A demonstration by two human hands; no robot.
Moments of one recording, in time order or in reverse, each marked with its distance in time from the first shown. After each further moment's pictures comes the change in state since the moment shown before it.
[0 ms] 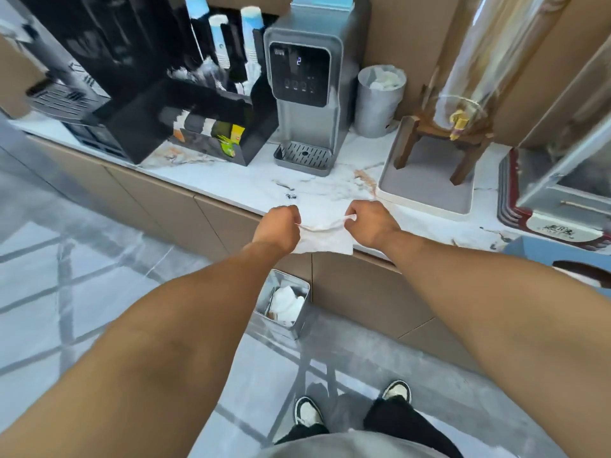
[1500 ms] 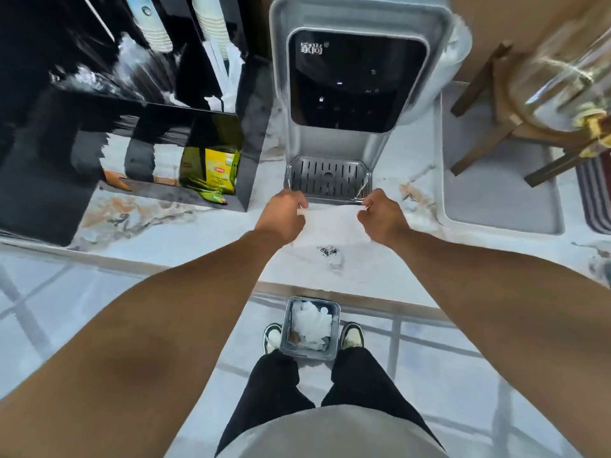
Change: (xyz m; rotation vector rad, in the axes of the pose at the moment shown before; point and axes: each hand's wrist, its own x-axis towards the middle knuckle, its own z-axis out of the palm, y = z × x) left_hand 0.308 -0.136 0.004 -0.067 -0.333 0.200; right_hand 0.249 -0.025 0.093 0.294 0.006 0.530
